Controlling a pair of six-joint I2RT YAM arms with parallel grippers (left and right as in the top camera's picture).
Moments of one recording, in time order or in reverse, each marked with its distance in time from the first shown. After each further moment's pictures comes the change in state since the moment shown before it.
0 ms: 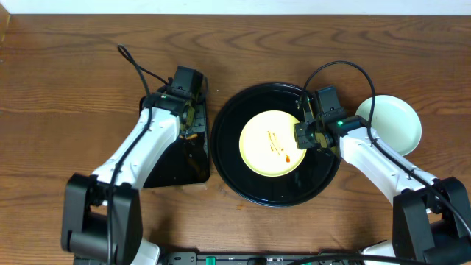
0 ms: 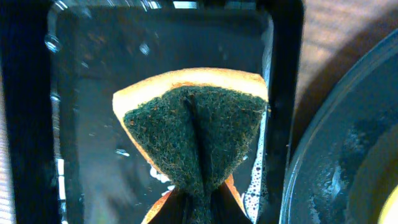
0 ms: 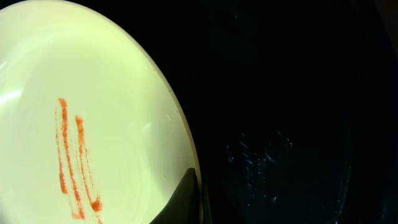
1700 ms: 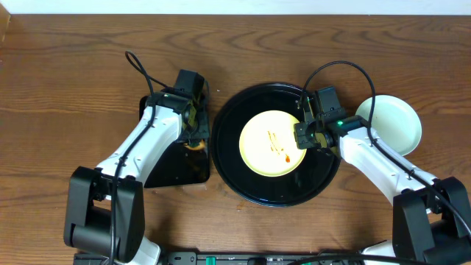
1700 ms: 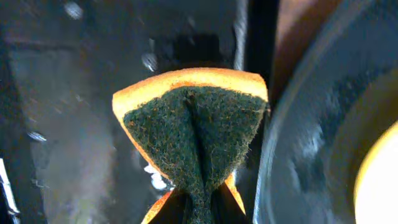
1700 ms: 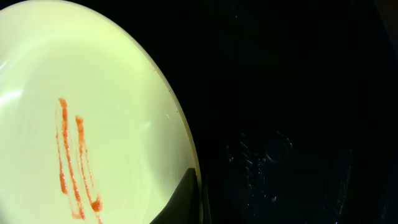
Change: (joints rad) left arm 0.000 0.032 0.000 -0.072 0.150 -0.001; right arm 0.000 0.000 0.000 0.000 0.000 0.000
